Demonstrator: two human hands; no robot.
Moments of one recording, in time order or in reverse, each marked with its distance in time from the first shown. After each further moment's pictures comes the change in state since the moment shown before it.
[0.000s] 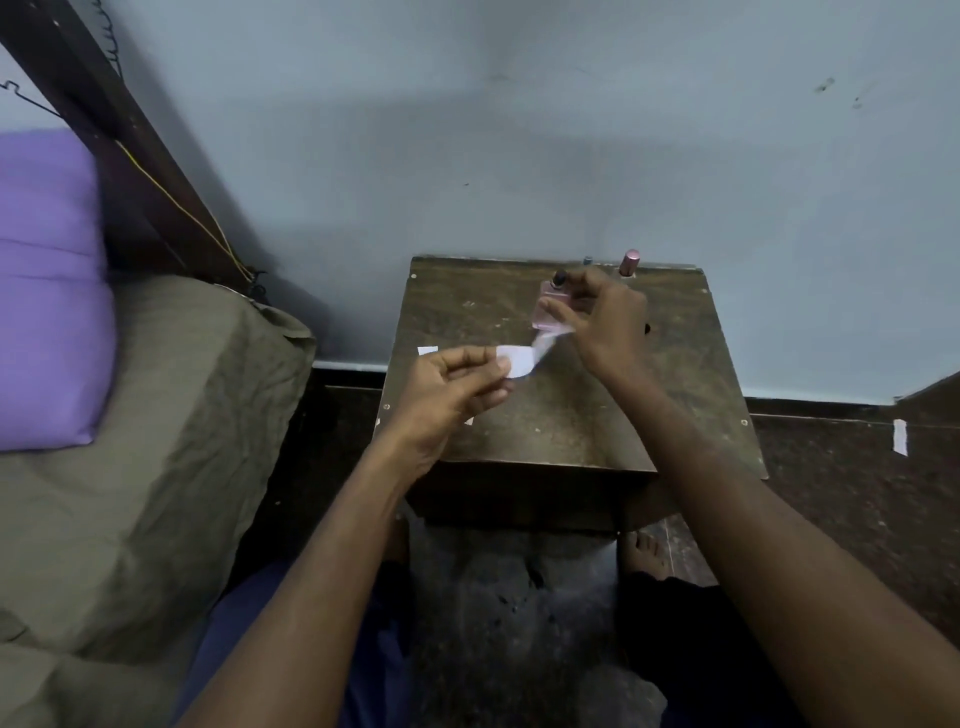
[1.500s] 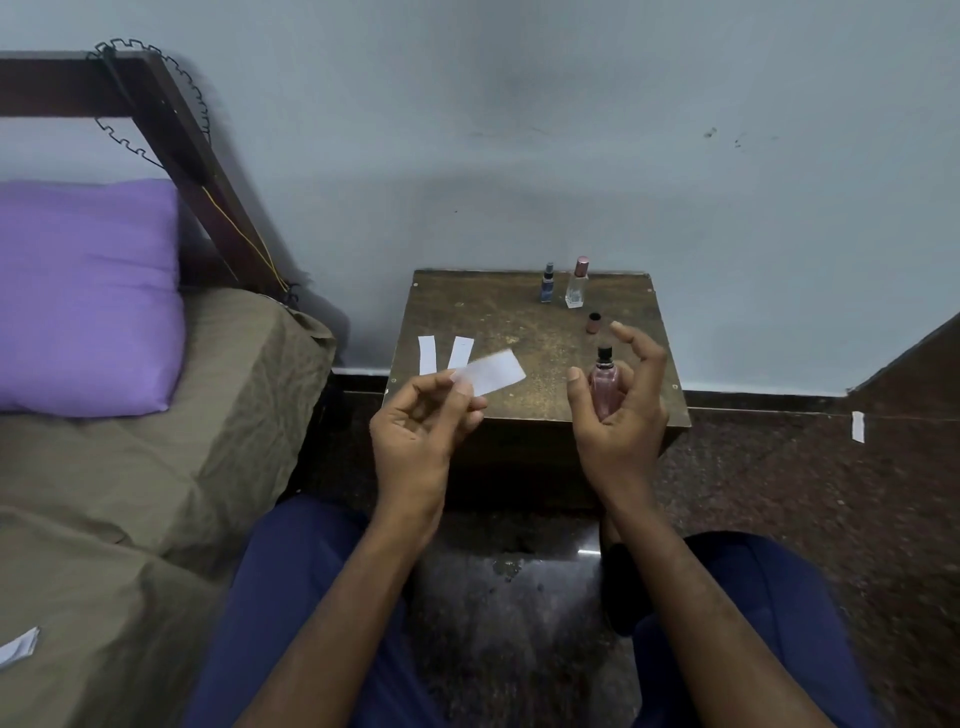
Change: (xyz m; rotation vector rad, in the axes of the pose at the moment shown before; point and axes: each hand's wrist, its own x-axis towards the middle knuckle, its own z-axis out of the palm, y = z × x) left_hand -0.175 0.052 0.042 -0.472 0.320 0.201; right_hand -0.200 -0.081 -0.107 0.294 0.320 -0.098
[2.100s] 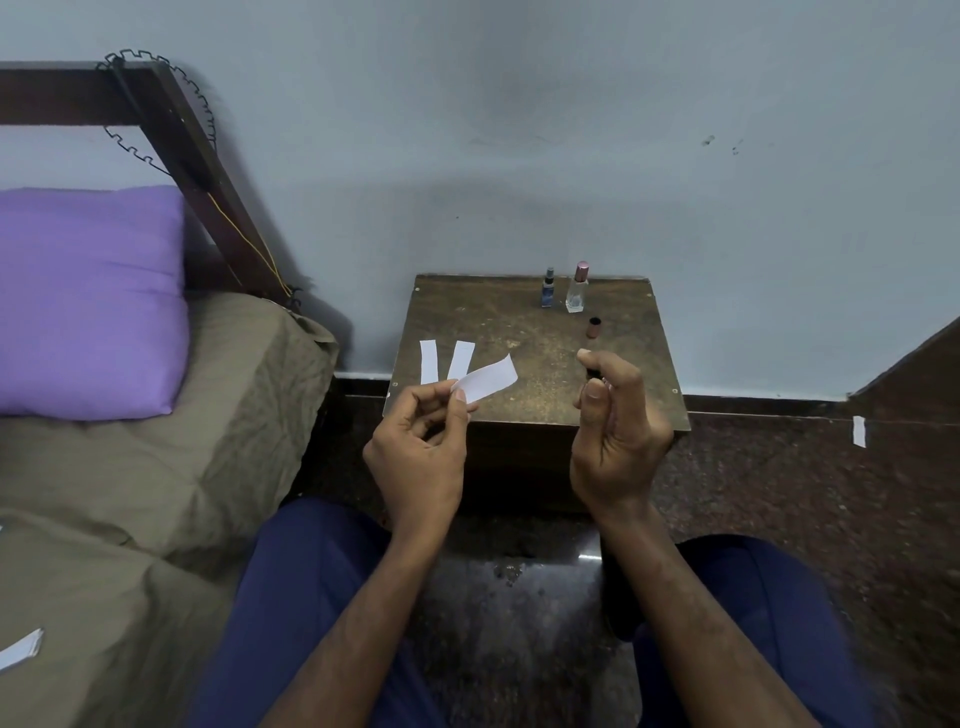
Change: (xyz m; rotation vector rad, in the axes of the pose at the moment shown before) left_hand -0.010 -0.007 0.005 0.518 0.190 0.266; right_hand -0.006 -0.010 0.002 -0.085 0.113 -0.369
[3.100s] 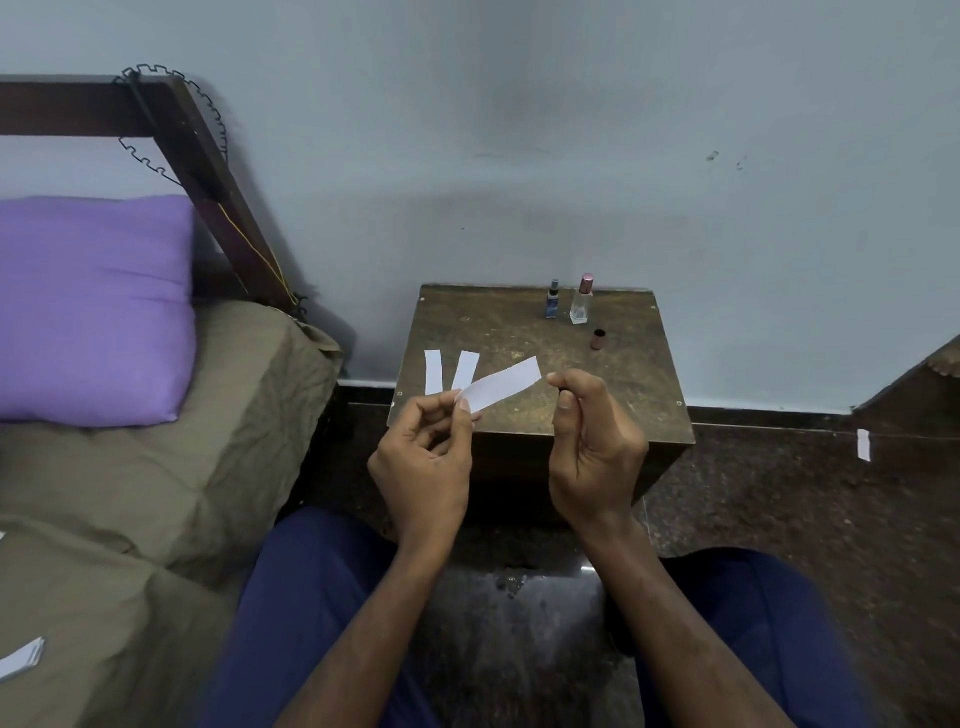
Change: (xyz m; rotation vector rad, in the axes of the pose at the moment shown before) left_hand 0.002 -0.002 0.002 -0.009 0.023 -0.001; right_hand -0.005 -0.011 0.016 -0.028 -0.086 0.038
